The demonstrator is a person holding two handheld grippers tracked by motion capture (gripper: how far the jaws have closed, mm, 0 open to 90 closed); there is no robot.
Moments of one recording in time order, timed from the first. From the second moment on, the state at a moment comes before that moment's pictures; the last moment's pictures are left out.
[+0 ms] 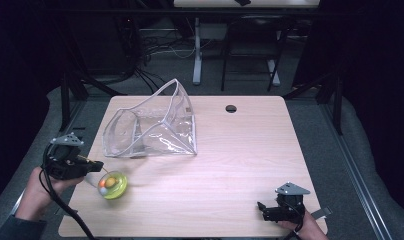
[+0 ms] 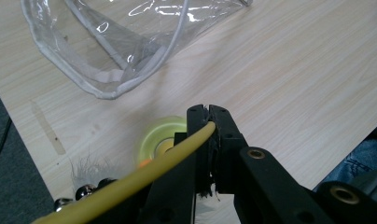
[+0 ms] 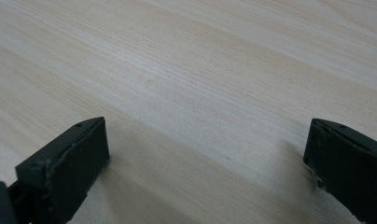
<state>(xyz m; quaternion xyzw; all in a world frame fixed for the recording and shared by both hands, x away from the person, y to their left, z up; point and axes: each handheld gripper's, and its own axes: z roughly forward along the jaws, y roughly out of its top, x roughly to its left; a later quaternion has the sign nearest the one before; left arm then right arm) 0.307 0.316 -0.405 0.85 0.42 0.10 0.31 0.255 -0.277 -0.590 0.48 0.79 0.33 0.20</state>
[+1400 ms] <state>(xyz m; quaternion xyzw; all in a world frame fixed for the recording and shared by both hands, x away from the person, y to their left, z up) 0.350 0.348 -0.363 0.86 0.44 0.12 0.24 0.256 -0.267 -0.590 0.50 0.77 0.33 0.21</state>
